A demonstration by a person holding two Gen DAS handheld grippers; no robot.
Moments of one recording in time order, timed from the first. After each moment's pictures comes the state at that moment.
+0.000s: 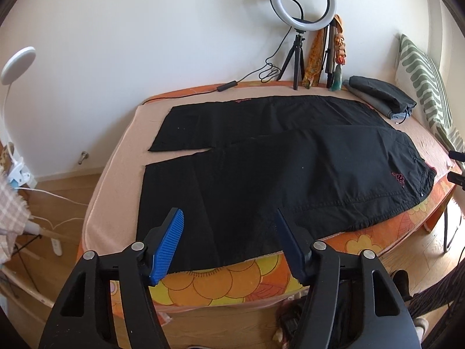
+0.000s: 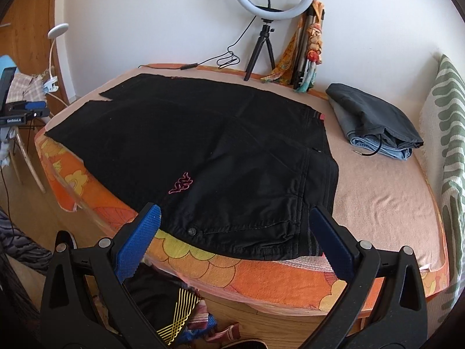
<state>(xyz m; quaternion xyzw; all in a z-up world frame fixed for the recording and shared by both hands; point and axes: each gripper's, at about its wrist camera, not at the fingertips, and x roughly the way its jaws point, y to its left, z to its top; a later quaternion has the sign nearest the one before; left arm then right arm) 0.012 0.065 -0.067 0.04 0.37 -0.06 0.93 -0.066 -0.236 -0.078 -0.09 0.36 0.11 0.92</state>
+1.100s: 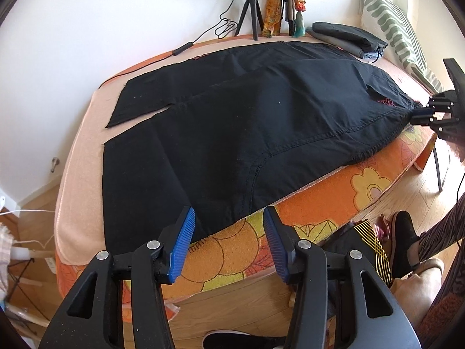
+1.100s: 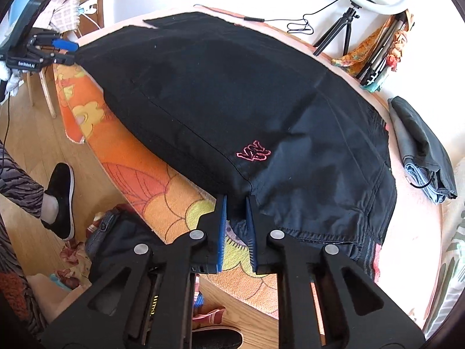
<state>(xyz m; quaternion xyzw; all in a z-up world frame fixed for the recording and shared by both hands) 0.013 0.058 -0.110 0.12 0.43 -0.16 0.88 -0.040 -0.162 -0.126 -0.21 0.42 0.18 0.86</state>
